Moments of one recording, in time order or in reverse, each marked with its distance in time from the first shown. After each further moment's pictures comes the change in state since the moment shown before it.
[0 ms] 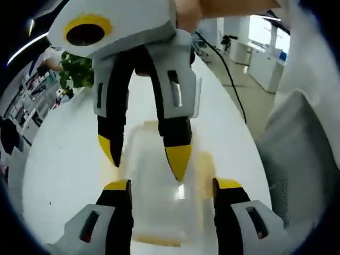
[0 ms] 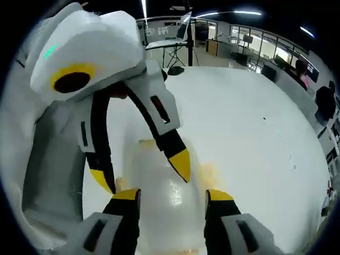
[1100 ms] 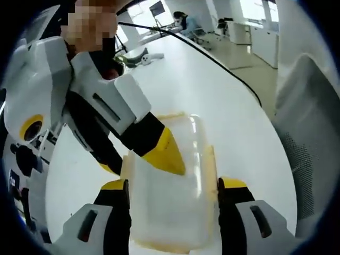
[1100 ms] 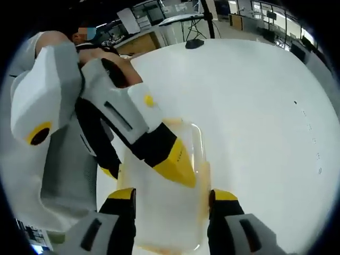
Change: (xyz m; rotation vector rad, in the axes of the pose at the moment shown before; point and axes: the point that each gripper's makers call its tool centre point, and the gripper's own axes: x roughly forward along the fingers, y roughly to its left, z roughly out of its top) left arm 0.012 0.006 -0.004 0.169 0.033 0.120; right arm 0.013 -0.004 -0.014 -0.007 0.239 0.269
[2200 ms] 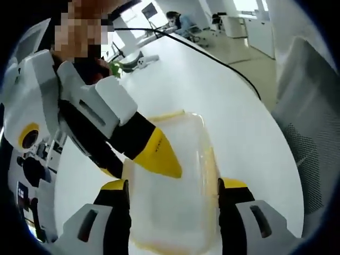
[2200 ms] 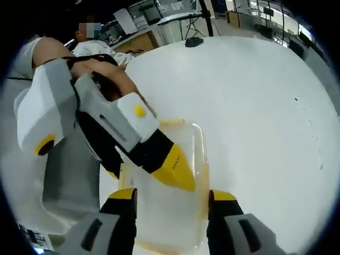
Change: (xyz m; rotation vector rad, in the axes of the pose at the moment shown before) left arm -0.003 -0.012 0.003 0.076 -0.013 0.068; right arm -0.001 0.012 0.000 -0.020 -0.040 -0.038
